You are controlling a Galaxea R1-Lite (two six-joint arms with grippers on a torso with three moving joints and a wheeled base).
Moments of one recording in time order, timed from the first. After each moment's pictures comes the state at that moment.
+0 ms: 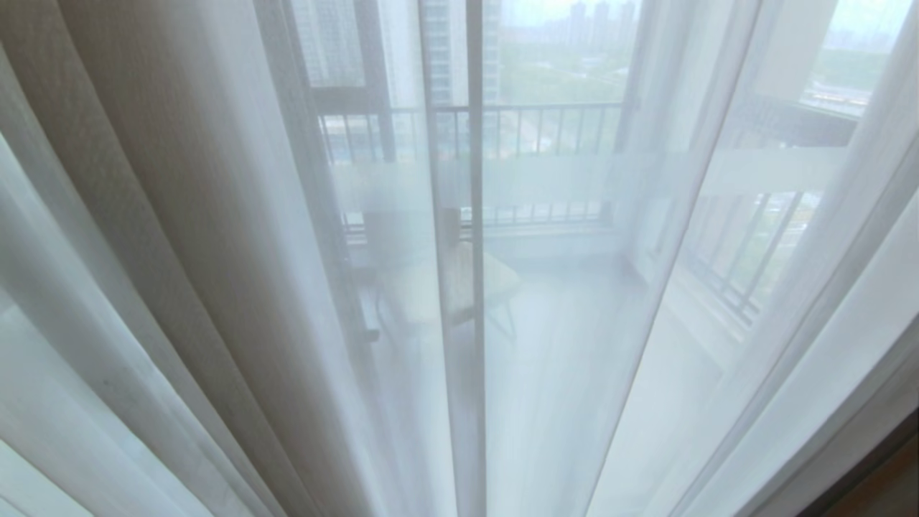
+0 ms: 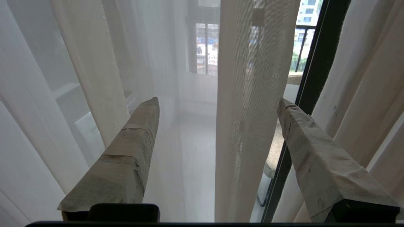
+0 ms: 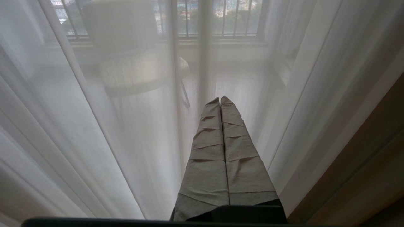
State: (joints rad) left arm 0.04 0.90 -0.90 -0.12 0.32 0.03; right arm 0.00 0.00 0.00 0.00 0.01 -0.02
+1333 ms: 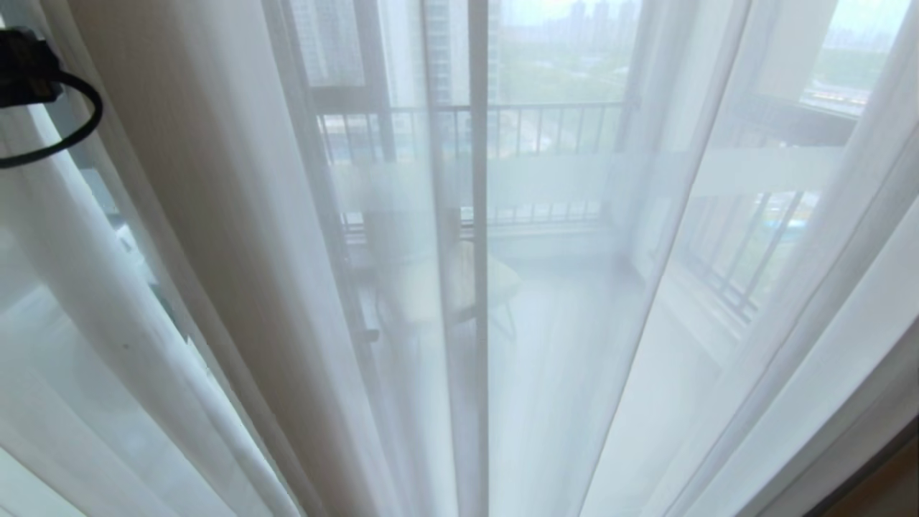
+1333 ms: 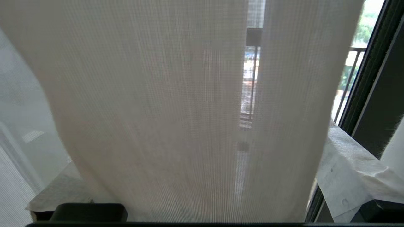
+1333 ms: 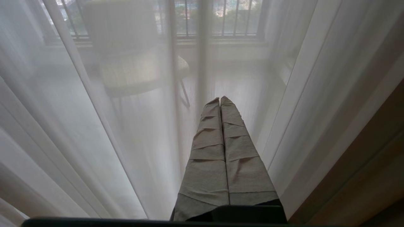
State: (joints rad) left arm 0.09 1.43 -1.22 -0.40 0.32 0.06; right arm 0.00 0.00 0.00 0.00 0.01 -0.02
